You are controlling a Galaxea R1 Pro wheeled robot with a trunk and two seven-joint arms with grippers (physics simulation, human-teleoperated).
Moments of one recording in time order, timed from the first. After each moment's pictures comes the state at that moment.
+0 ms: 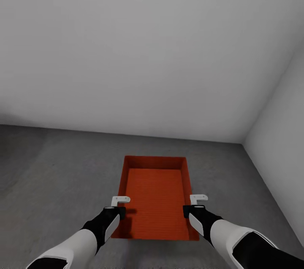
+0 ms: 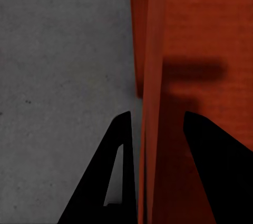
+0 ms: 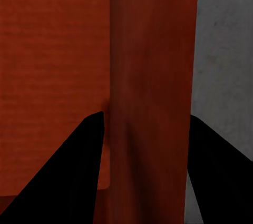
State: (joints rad) left arm -0.71 -0.14 -0.04 -0.25 0.03 0.24 0.24; right arm -0.82 0.10 0.54 -0.02 -0.53 0.10 -0.23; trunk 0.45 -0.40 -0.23
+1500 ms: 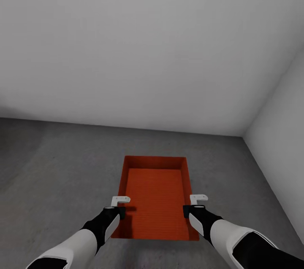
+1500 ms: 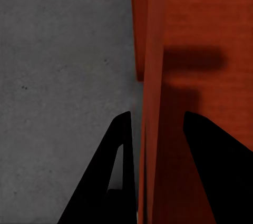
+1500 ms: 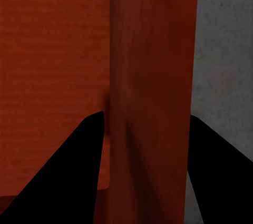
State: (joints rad) left arm -0.71 -0.14 -0.04 -0.25 0.03 0.24 0.24; right arm -0.82 0.10 0.54 -0.02 -0.53 0.10 -0.23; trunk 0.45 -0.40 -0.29
